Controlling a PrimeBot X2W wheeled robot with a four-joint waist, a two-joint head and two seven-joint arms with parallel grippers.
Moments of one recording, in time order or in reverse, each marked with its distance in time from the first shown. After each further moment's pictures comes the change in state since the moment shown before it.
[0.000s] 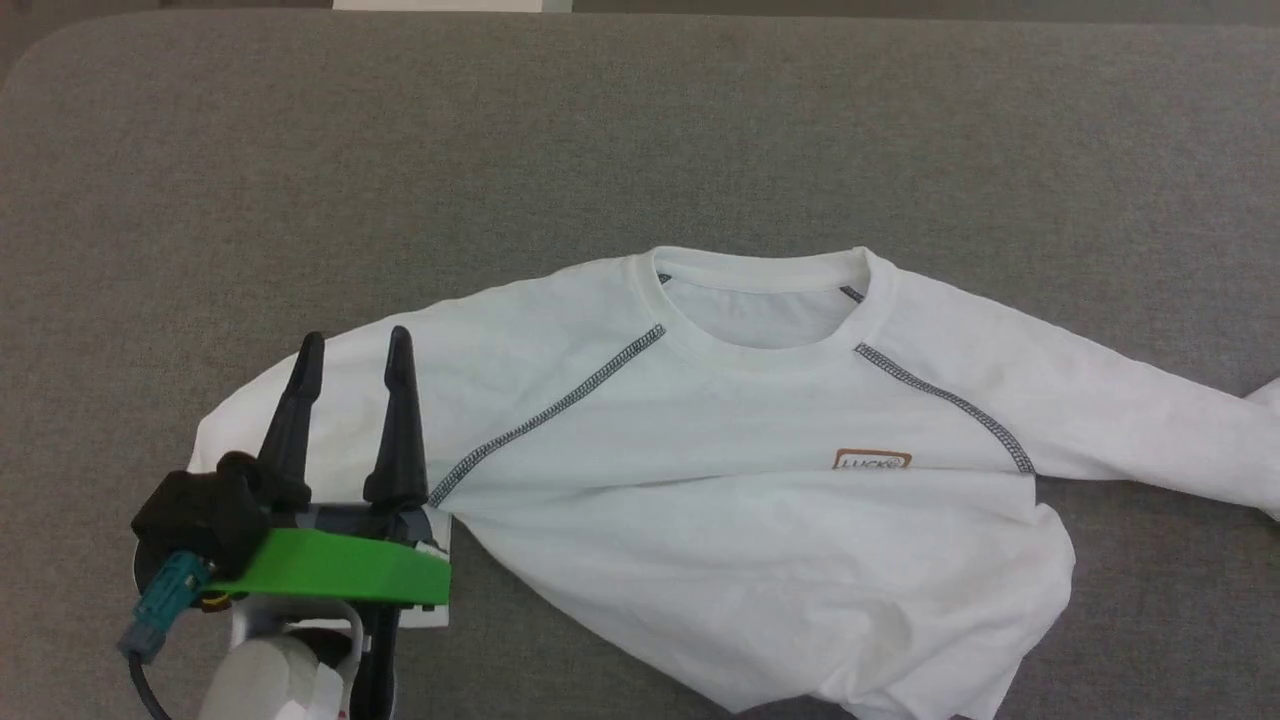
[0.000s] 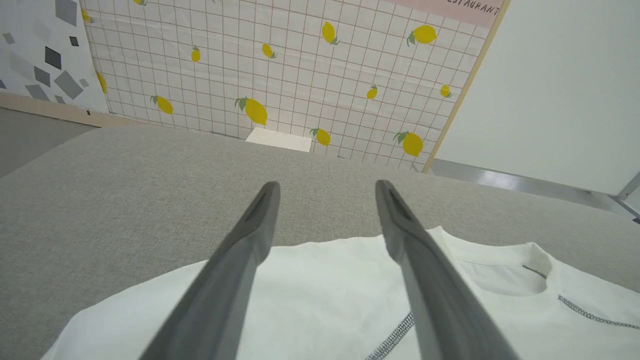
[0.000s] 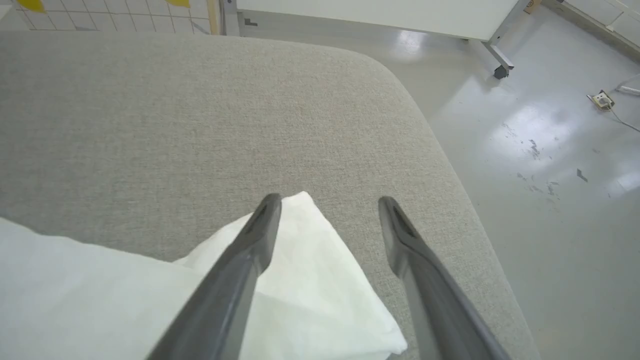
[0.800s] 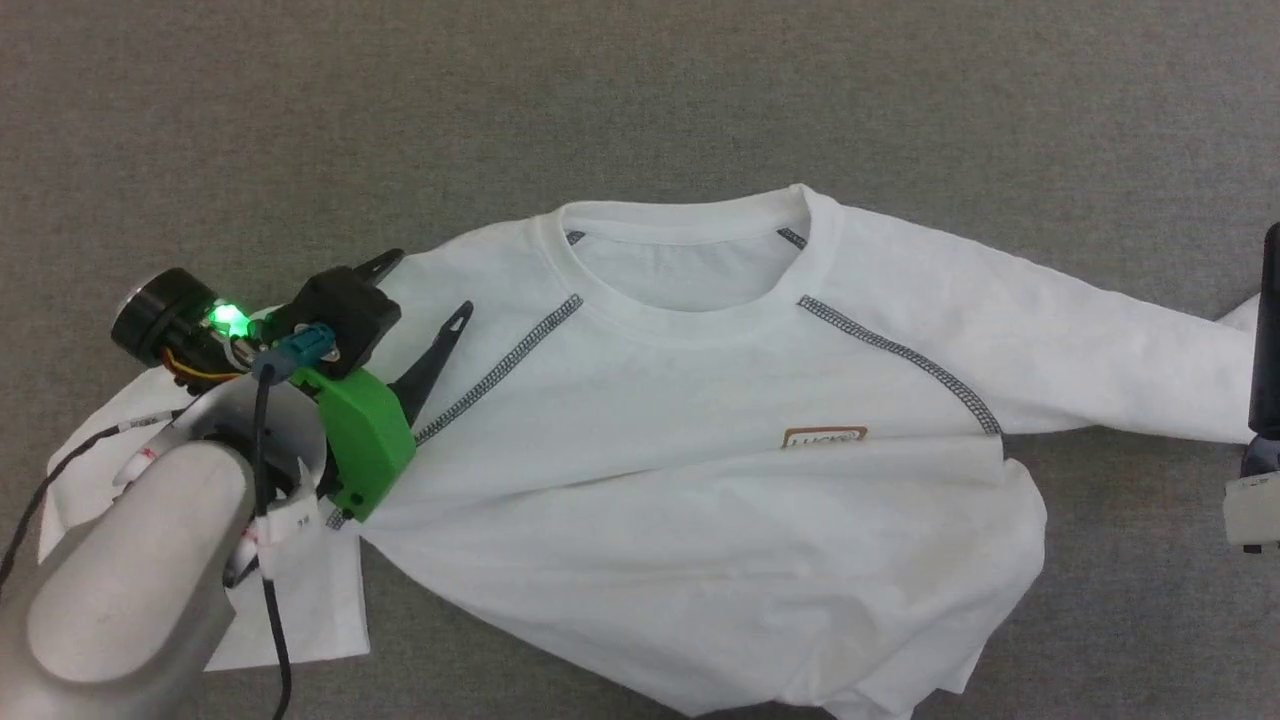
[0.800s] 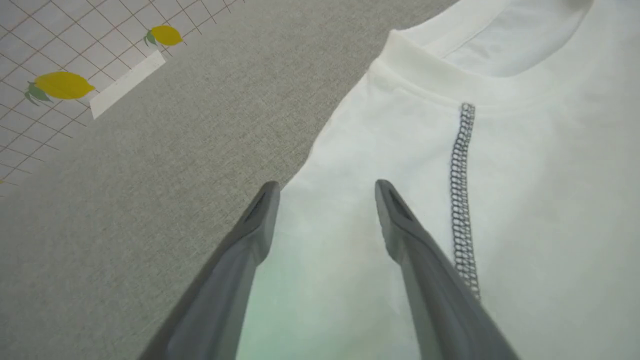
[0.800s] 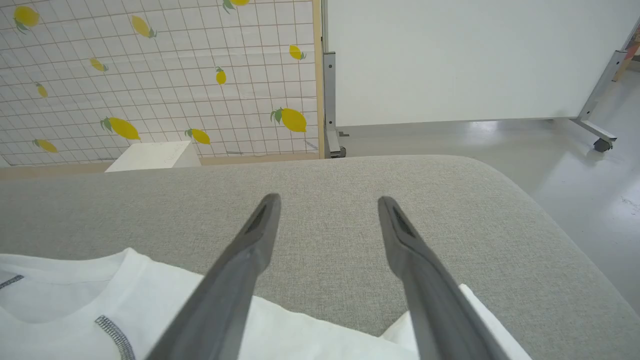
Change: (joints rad) left arm -0.460 0.499 -0.450 0.218 0.002 -0.171 0.346; right arm 0.079 0.200 0.253 -0.501 0.180 0.000 -0.119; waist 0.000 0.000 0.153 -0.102
